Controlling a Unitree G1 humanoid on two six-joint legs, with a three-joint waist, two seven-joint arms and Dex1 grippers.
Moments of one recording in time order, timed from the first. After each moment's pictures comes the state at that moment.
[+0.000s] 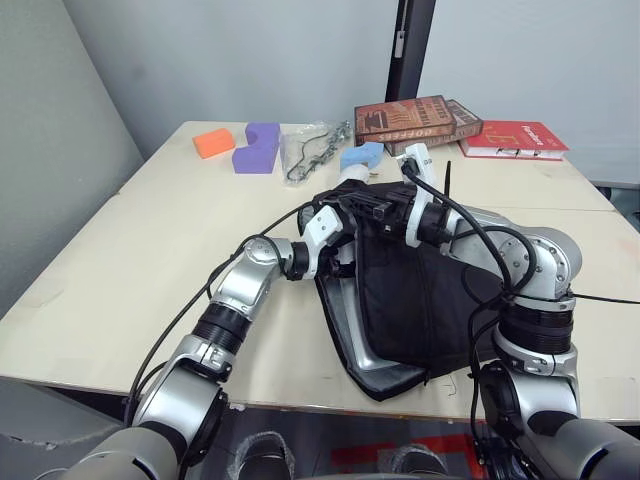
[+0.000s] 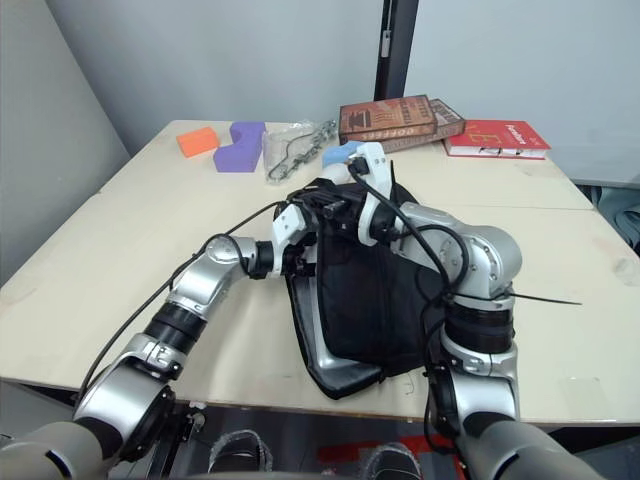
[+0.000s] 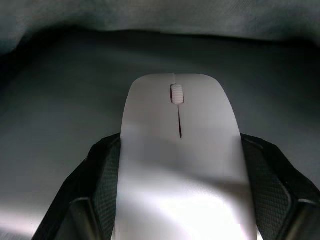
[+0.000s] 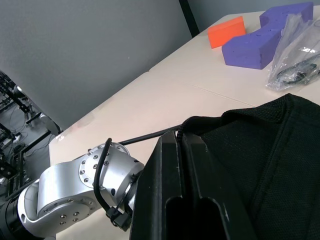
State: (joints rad) left arm -0.72 0.22 -0.24 0.40 -0.15 0.26 -0.96; right arm -0.76 -0.20 -0.22 -0.35 0.80 1.34 0.34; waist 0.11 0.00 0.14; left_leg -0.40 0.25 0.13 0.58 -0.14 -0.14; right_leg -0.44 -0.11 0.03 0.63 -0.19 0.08
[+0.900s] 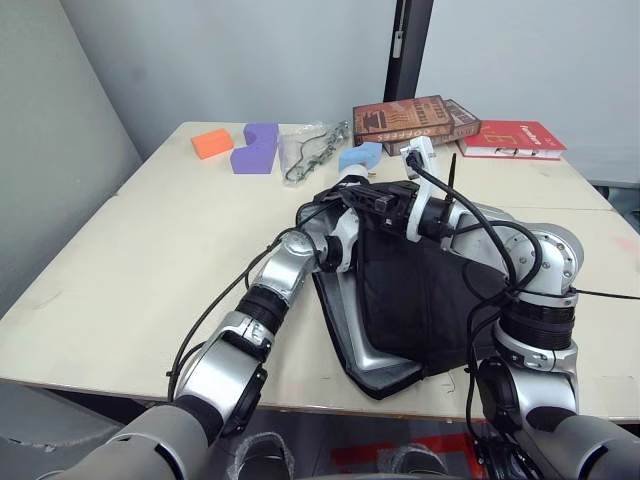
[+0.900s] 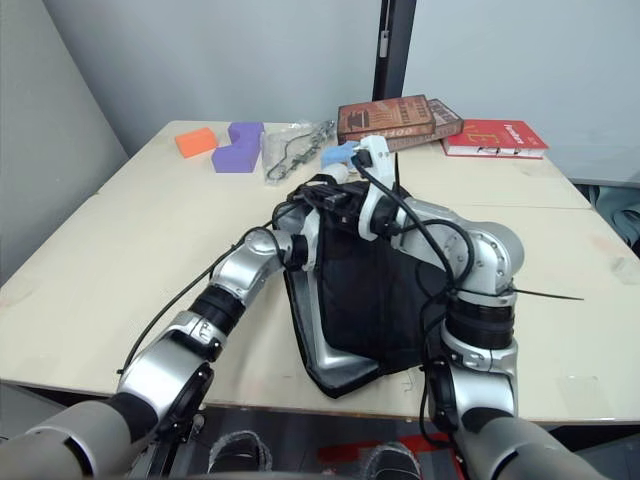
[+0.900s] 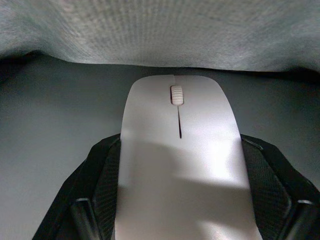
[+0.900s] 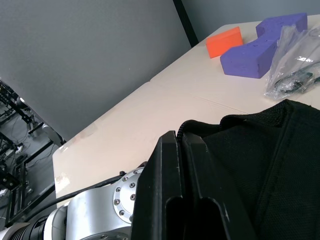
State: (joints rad) left arm -0.88 0.05 -0.25 0.71 -0.10 0.15 -0.90; right arm -0.78 -0.19 -0.25 -0.34 0.88 1.34 0.27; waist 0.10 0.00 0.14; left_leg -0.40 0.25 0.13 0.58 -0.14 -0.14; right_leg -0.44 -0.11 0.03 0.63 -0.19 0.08
